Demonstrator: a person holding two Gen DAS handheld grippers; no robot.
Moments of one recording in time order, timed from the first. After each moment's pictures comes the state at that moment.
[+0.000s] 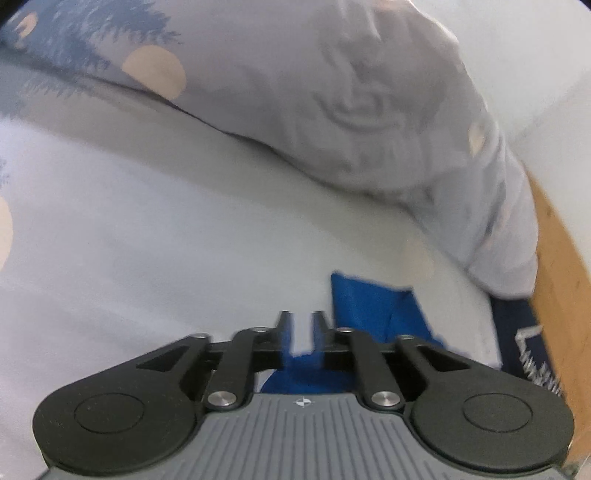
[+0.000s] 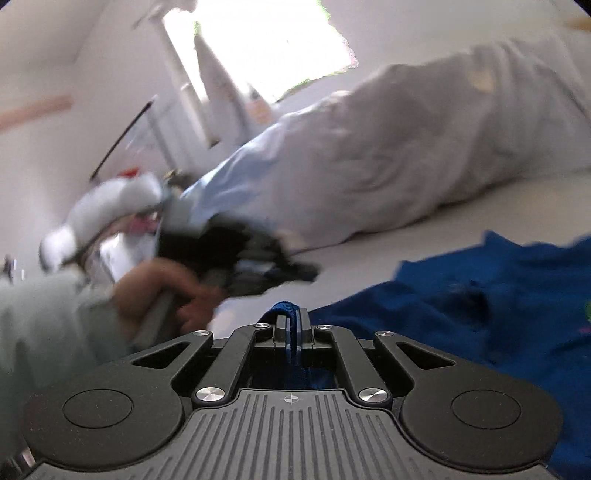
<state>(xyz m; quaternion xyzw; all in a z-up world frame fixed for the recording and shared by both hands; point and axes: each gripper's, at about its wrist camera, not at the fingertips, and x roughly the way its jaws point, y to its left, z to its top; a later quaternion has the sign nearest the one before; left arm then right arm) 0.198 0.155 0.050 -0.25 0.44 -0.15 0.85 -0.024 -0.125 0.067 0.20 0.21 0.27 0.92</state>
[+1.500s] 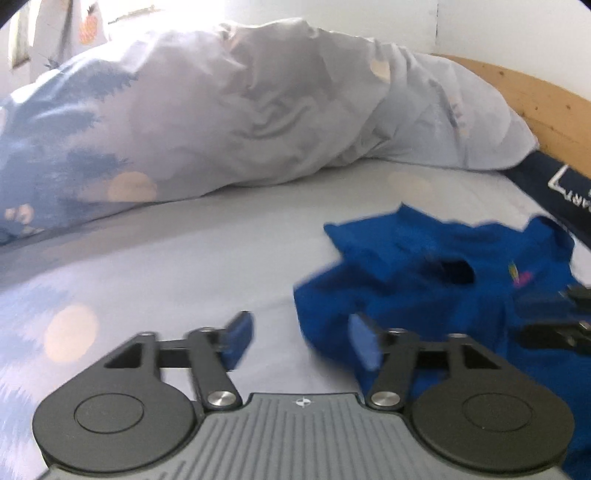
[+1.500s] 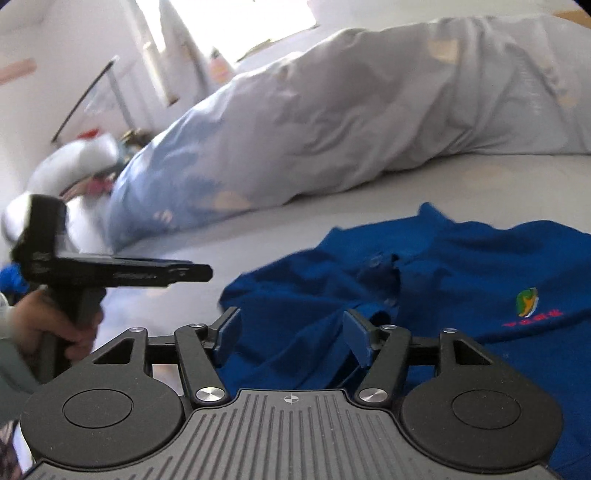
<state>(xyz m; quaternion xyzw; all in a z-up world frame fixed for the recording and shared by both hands) 0.054 0.102 0.072 0.05 0.35 -0.13 0.93 0.005 -0.146 0.051 0.13 0.31 0.25 0.91</state>
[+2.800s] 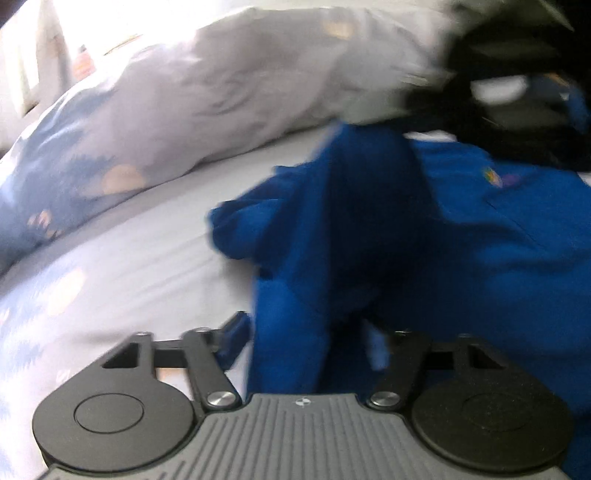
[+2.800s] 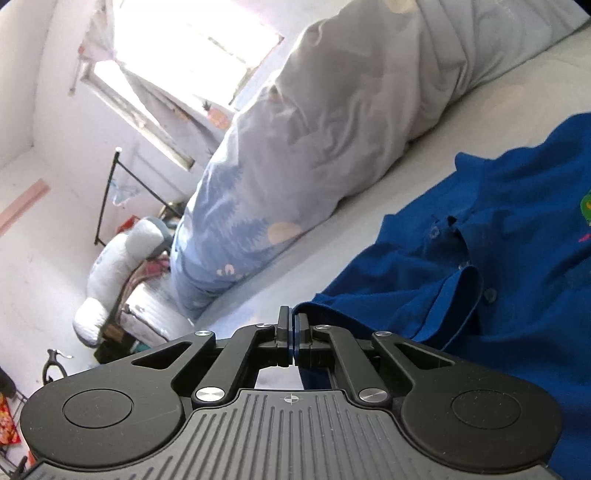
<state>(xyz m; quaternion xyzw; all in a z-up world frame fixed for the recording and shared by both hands) -0.009 -0.005 0.019 0.11 0.34 -0.05 0.93 0.018 -0.159 0.039 0.36 0.28 0.28 0.85</state>
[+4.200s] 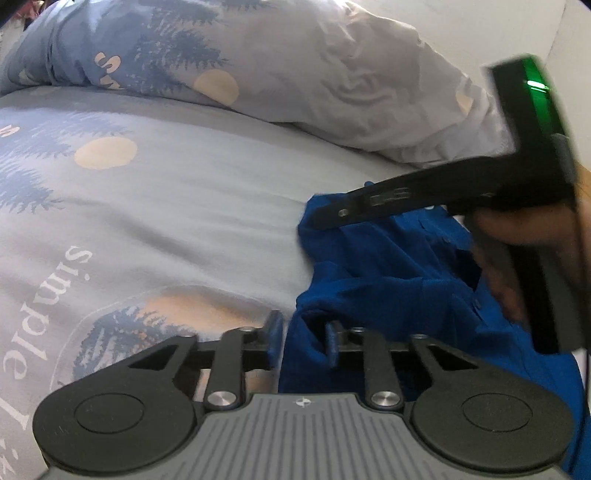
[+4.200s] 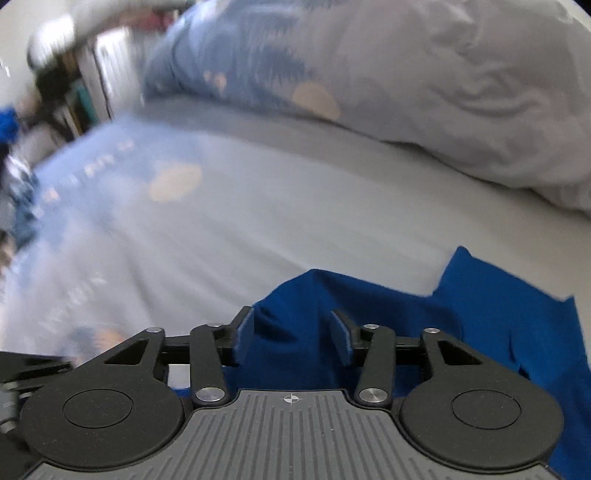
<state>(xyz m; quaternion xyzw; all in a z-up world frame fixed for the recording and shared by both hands) -0.005 0.101 0.019 -0.17 0.36 -0.04 0.92 0.141 0.013 0.040 -0.12 0.42 0.33 0.84</state>
